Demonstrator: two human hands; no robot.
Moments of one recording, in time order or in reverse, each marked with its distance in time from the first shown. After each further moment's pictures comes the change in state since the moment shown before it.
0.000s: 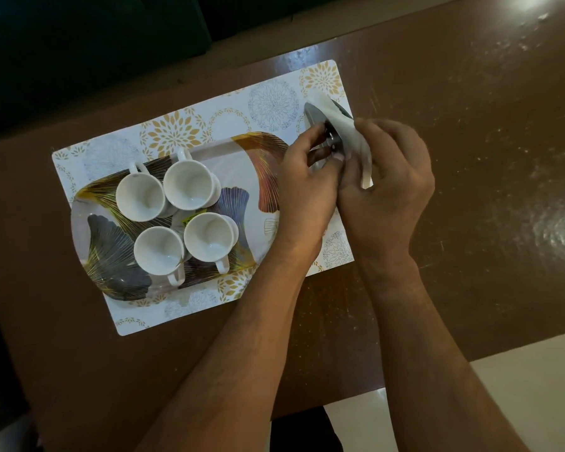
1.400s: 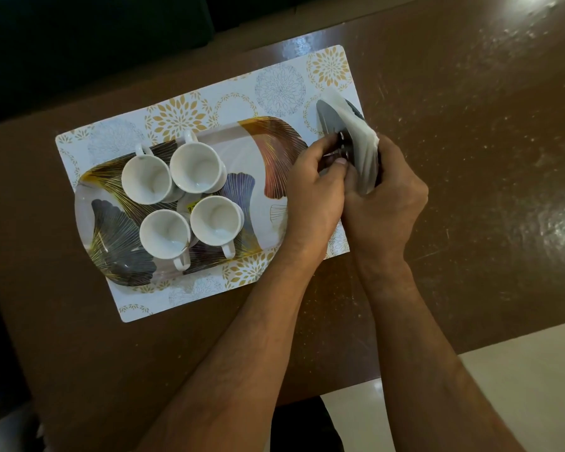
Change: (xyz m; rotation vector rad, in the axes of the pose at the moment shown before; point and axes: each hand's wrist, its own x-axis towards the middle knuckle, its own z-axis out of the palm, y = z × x) left_hand -0.021 -0.015 -0.002 0.079 -0.004 -0.048; right_hand -0.030 0.000 -0.006 0.036 -0.062 0.186
